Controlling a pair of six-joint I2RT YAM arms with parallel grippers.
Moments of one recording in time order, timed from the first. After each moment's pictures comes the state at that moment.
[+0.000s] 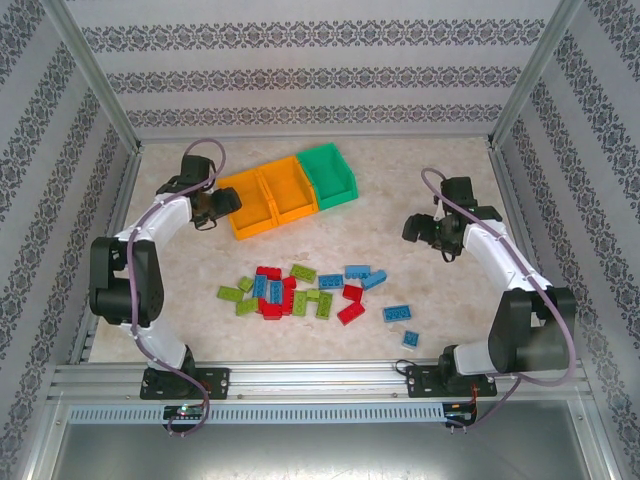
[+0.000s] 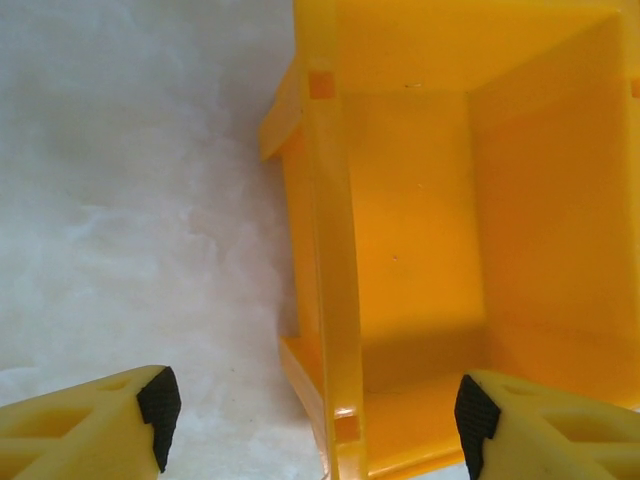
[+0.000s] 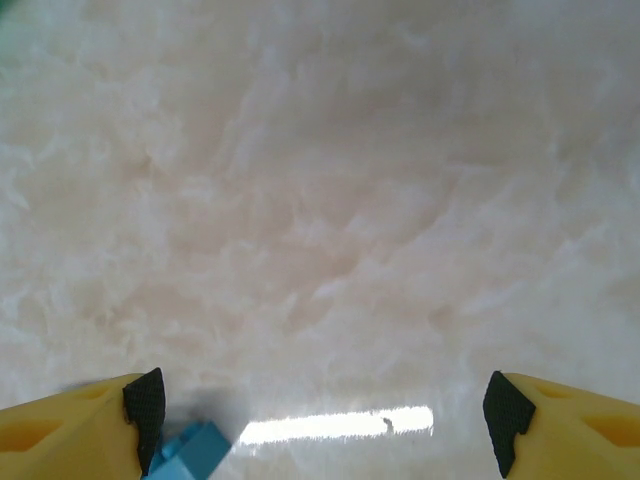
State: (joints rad) left arm -0.03 1.73 1.24 -0.54 0.10 -0.48; right arm 0.03 1.39 1.00 -0.77 -0.14 0.35
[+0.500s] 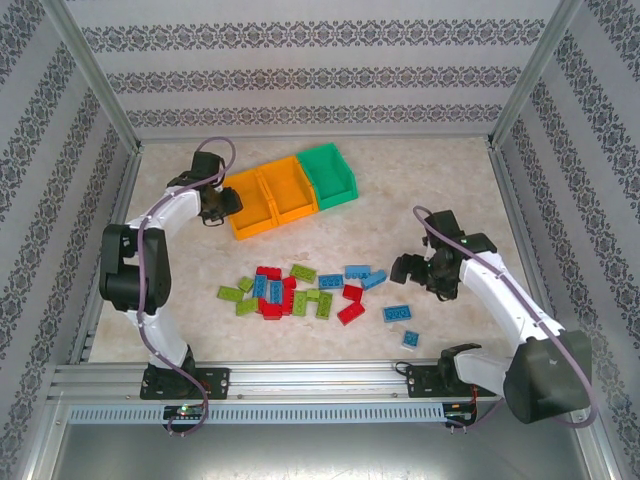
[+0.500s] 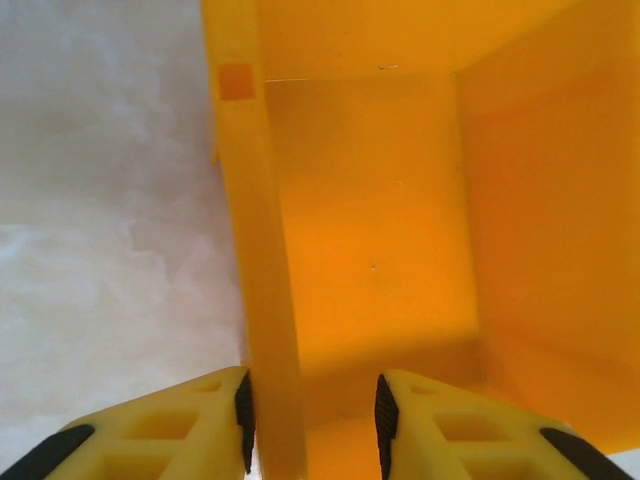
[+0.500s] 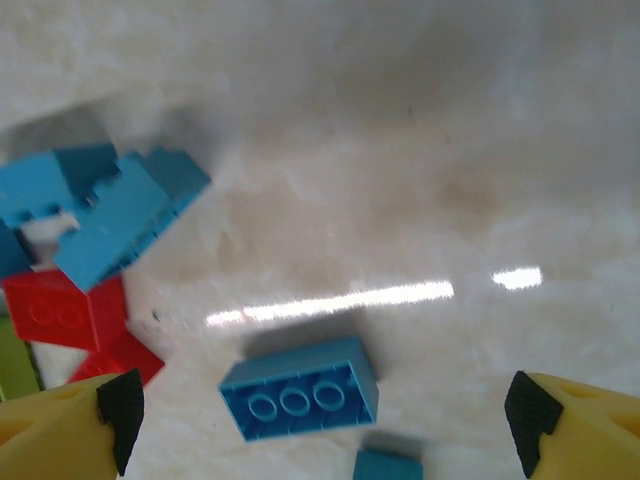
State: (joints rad) left arm -0.07 1.82 1.31 -0.56 0.10 -0.46; right arm 0.21 1.15 0.80 -1.02 -0.16 0.52
